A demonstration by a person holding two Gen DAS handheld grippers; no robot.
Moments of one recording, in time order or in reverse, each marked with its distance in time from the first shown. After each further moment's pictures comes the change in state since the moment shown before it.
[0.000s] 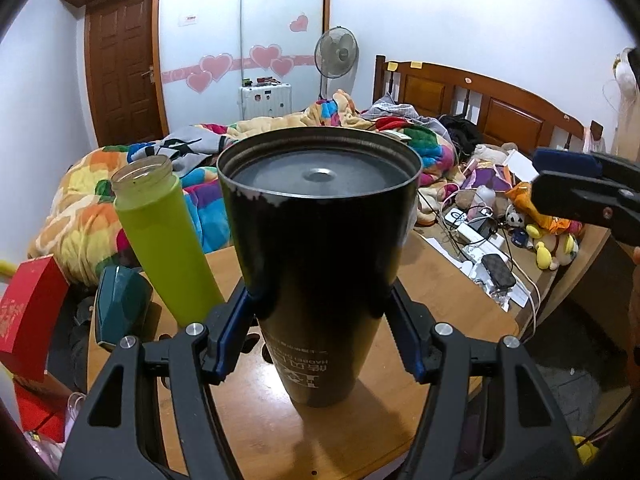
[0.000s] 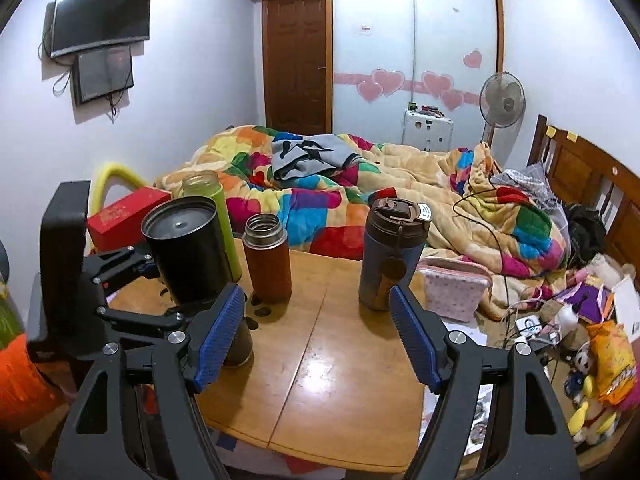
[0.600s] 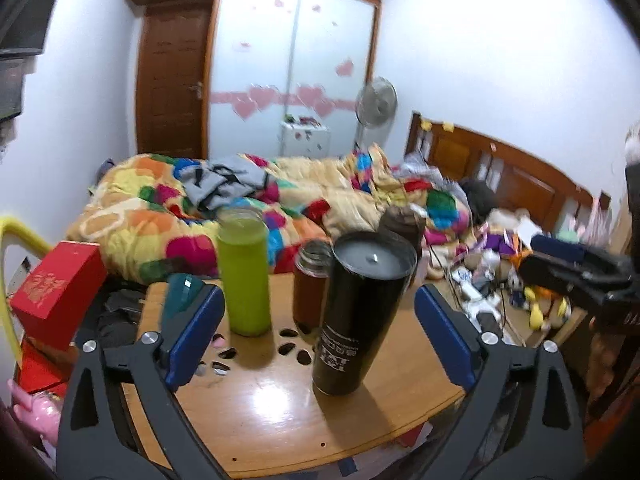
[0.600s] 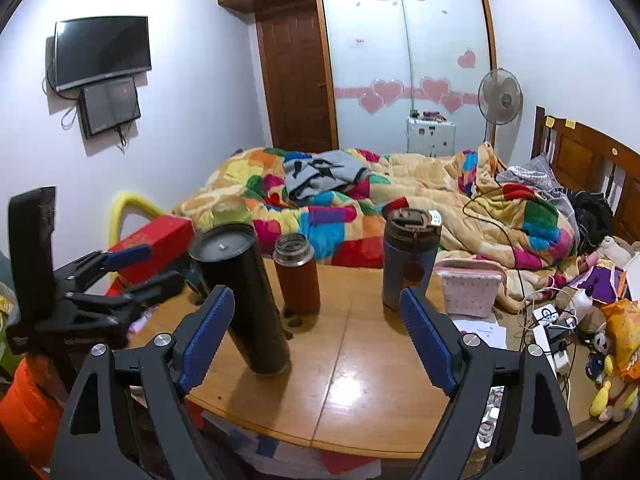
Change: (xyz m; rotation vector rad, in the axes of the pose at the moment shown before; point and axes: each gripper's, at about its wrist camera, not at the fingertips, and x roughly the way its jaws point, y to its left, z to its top) left arm -0.114 0.030 0.010 -0.164 -0.179 0.076; right arm -0.037 0.014 0.002 0.074 -0.071 0.048
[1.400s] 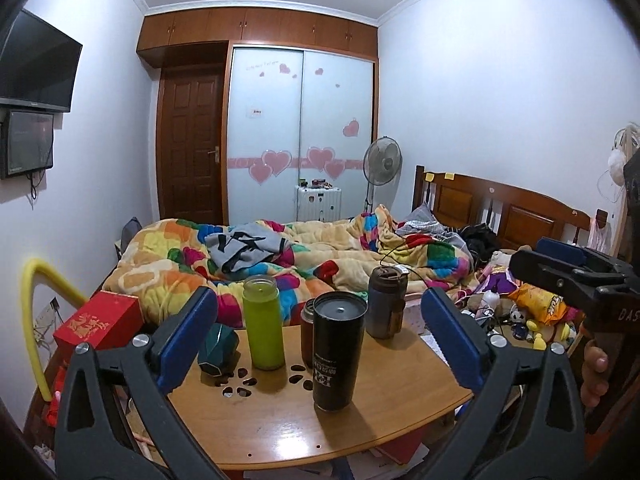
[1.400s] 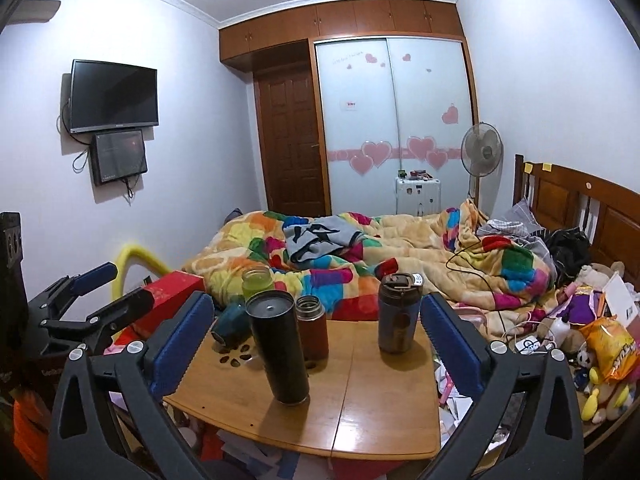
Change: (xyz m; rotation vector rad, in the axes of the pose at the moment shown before) left arm -0.107 -0.040 0.014 0.061 -0.212 0.069; right arm -0.094 0.033 0.016 0.007 -0.217 -0.039
